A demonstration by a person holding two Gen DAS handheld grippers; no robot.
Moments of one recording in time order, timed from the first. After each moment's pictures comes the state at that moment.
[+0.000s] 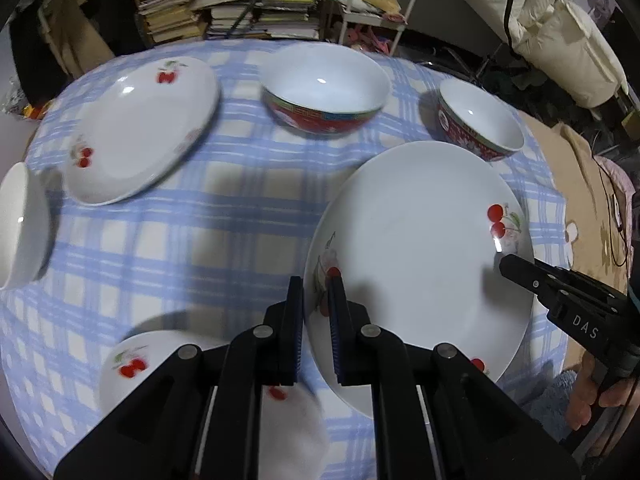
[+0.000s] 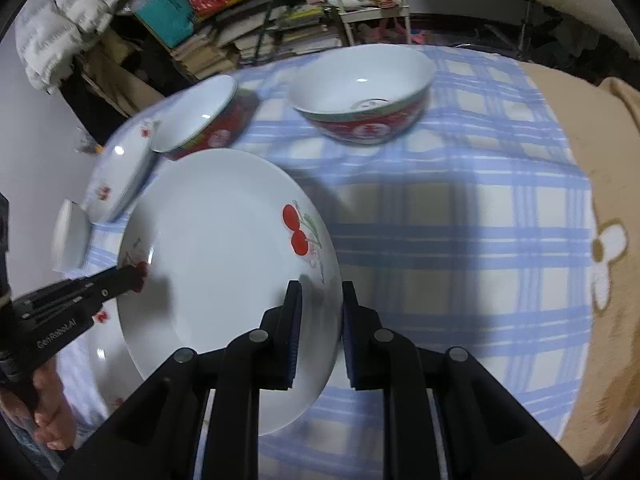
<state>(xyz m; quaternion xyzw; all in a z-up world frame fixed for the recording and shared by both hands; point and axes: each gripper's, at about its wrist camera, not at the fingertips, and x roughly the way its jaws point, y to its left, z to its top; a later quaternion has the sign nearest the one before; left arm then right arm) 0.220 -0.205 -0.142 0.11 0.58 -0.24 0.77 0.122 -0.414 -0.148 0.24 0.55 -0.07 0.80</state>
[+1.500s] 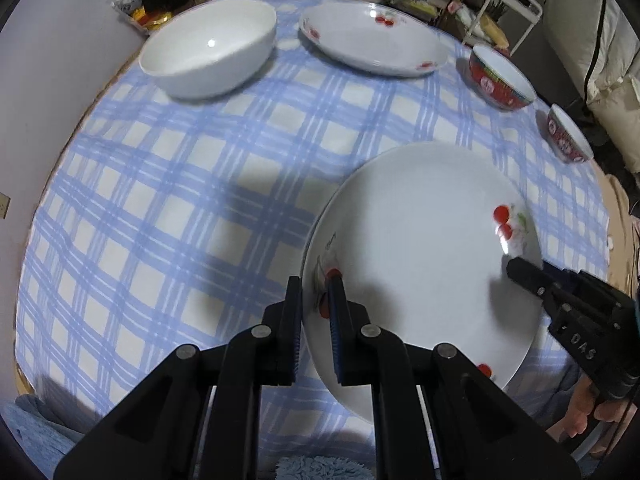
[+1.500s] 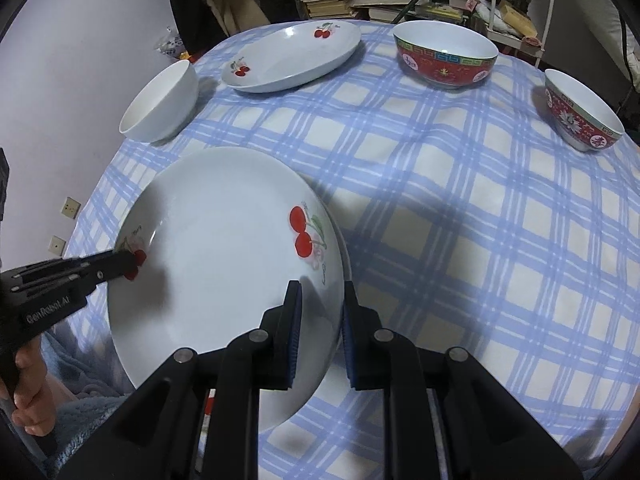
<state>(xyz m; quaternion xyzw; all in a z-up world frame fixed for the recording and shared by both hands) 0.165 0.000 -0.151 0.03 0.61 -0.10 0.78 0.124 -0.214 -0.152 0.12 0.56 0.06 0.82</state>
